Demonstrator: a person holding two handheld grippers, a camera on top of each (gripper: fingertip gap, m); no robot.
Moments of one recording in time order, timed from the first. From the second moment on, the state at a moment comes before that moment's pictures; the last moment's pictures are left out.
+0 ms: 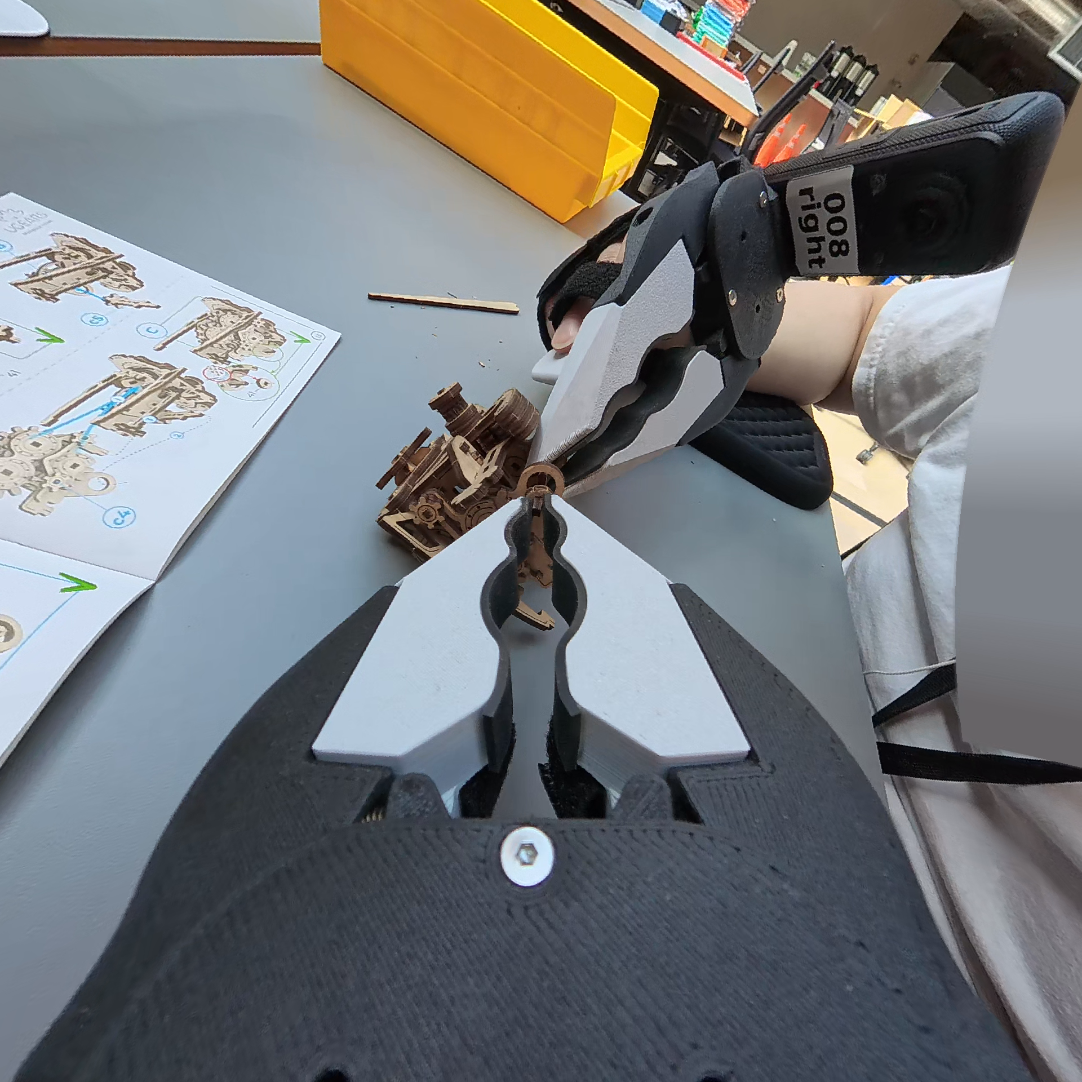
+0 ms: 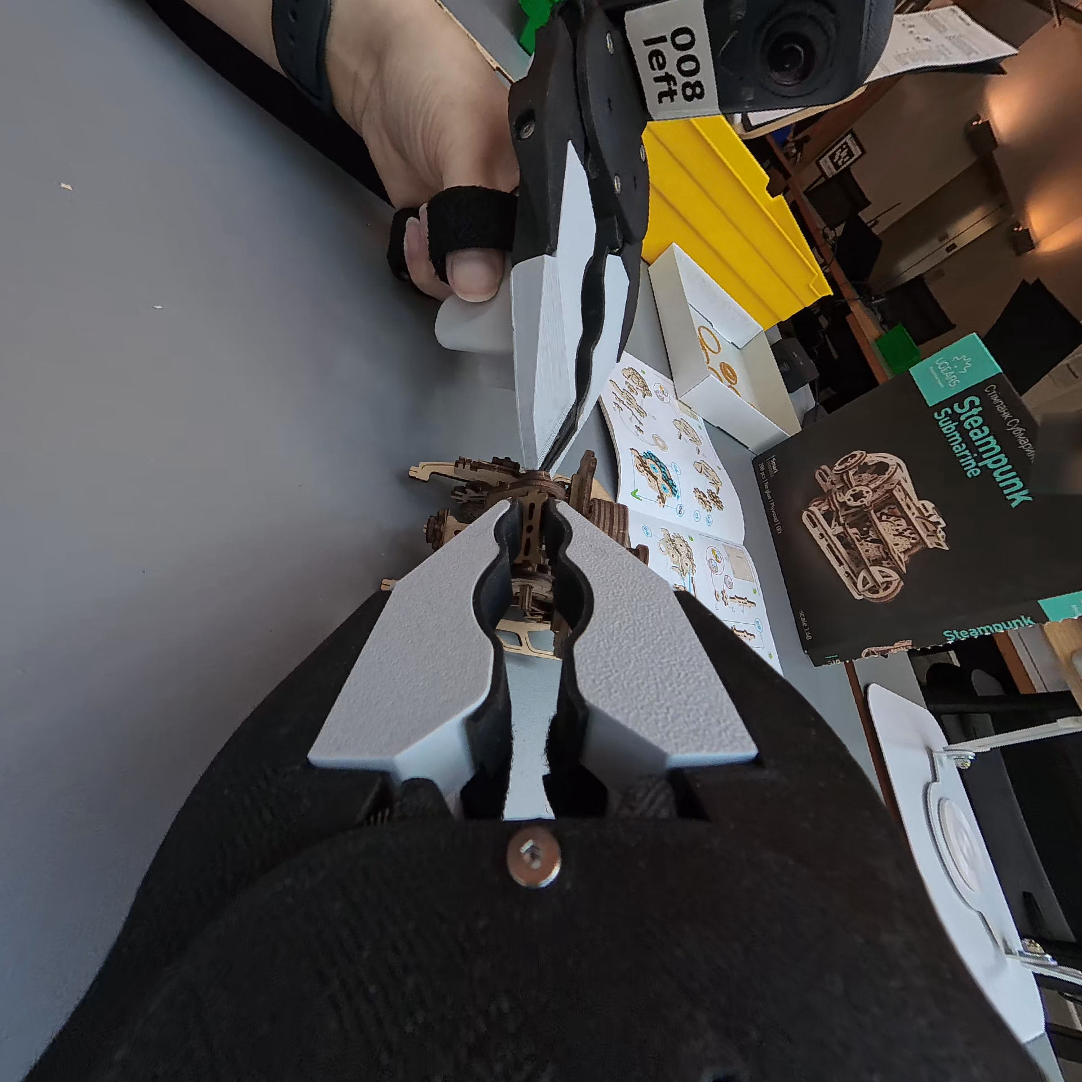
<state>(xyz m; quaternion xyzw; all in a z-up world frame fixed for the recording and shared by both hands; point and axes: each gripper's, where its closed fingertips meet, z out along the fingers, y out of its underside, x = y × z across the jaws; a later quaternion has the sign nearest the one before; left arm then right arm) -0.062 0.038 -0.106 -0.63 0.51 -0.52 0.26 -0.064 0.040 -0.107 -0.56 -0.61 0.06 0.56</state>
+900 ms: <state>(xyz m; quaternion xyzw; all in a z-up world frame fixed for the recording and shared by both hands) -0.063 0.034 -0.105 -0.62 0.54 -0.52 0.24 -0.065 0.034 -0.106 -0.53 -0.63 0.07 0.56</state>
